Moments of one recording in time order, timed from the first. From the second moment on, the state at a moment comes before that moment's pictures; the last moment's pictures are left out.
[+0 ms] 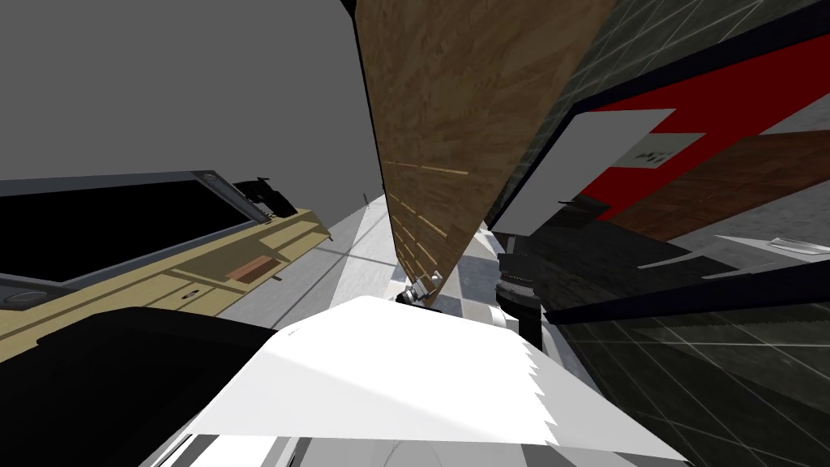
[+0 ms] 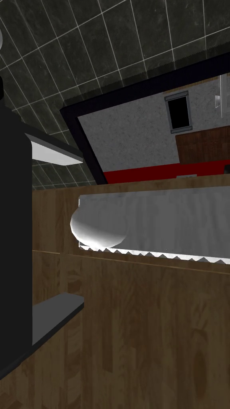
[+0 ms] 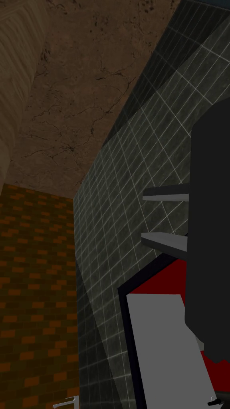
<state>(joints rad) 0.04 0.08 -0.57 -0.87 -0.36 -0.82 -1.28</state>
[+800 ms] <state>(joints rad) 0.04 0.07 -0.57 -0.86 -0.36 -0.81 -1.28</state>
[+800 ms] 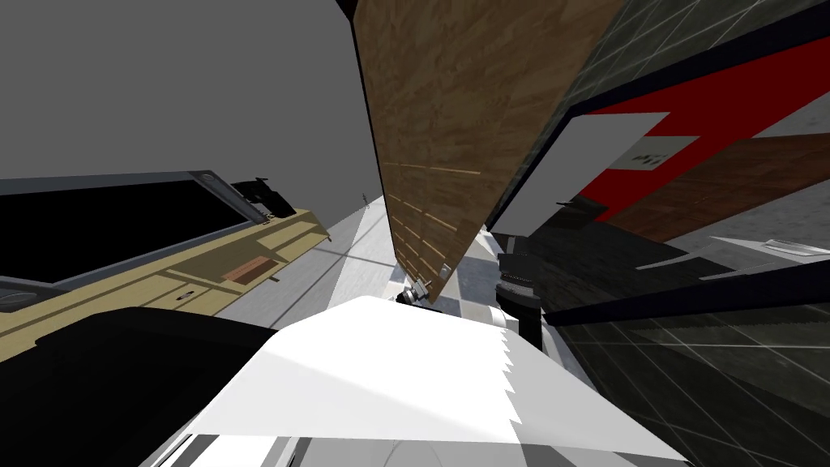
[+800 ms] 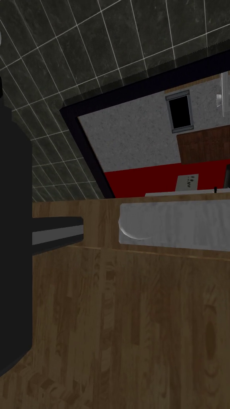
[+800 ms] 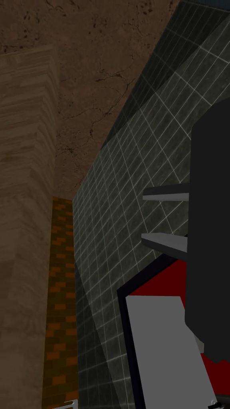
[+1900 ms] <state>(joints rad) 0.03 0.05 -0.53 -0.86 -0.34 -0.79 -1.30</state>
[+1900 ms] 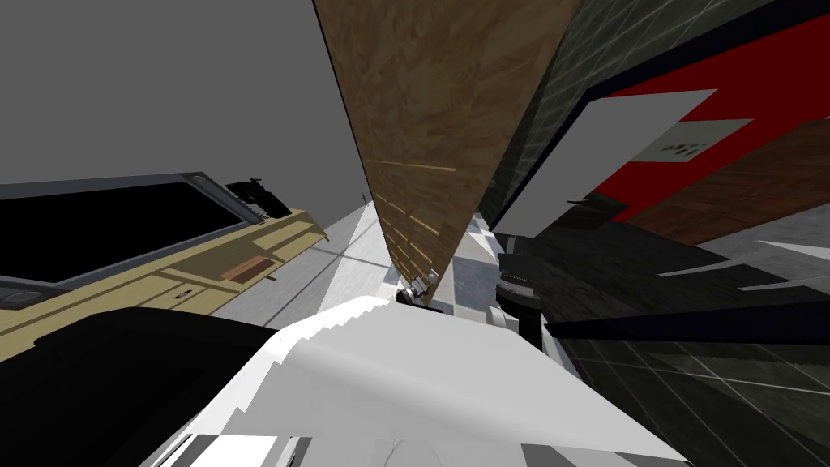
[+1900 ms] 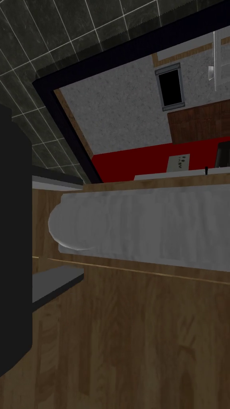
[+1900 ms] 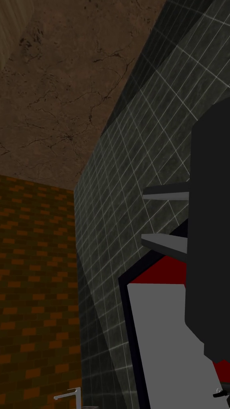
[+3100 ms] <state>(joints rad) 0.05 0.07 -0.50 -0.87 -0.32 -0.80 -1.32</state>
